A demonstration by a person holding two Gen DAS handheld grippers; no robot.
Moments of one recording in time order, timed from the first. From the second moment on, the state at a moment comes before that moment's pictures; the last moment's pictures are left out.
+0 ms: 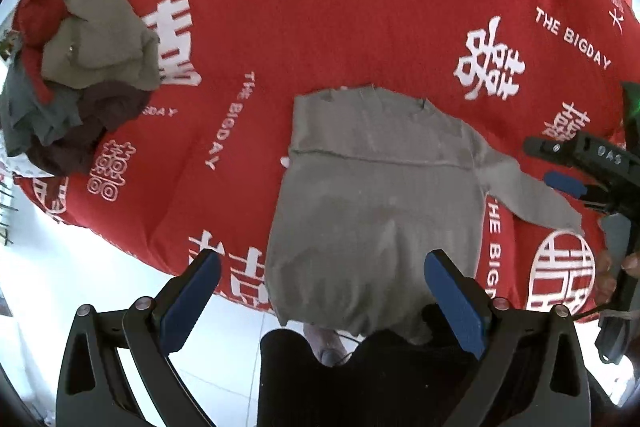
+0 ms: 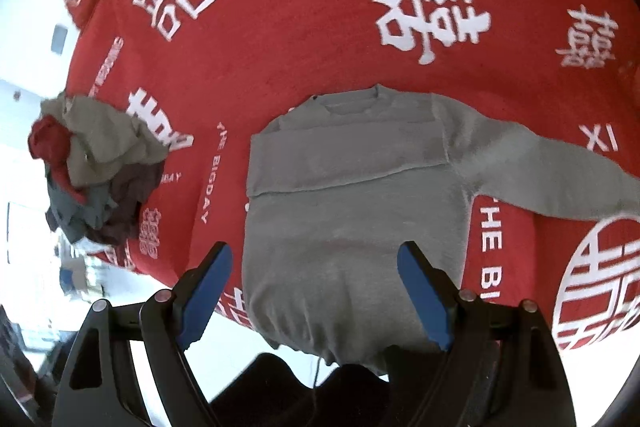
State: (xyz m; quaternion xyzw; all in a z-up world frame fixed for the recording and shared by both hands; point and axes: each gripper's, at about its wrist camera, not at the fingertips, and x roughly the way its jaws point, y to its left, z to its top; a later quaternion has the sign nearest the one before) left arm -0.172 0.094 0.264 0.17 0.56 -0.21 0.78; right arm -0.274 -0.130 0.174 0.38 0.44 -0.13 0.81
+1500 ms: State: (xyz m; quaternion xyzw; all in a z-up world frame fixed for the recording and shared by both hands) left arm -0.168 -0.243 -0.032 0.28 0.59 -0.30 0.70; right arm -0.527 -0.376 -0.100 0.66 0.16 -0.32 0.66
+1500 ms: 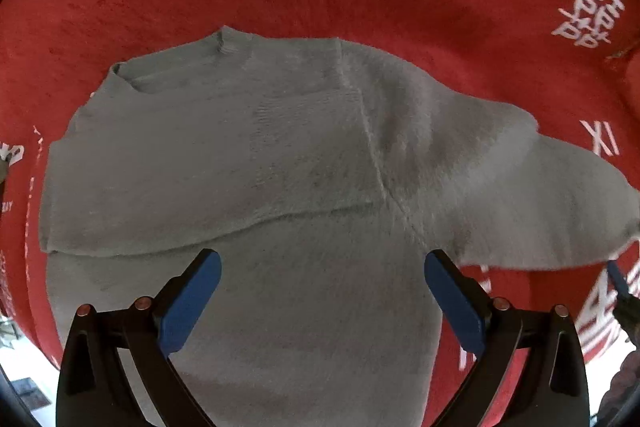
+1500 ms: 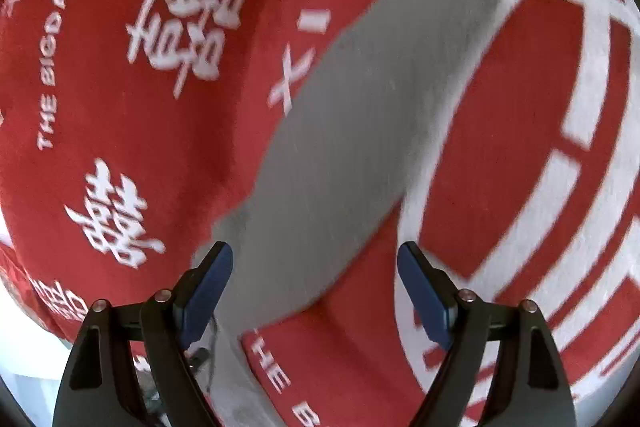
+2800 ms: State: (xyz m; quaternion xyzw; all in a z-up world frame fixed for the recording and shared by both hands) left arm -0.014 -0.067 0.009 0.24 0.55 -0.25 0.76; right arm -0.168 -0.286 0.034 0.53 0.21 0.03 0.82
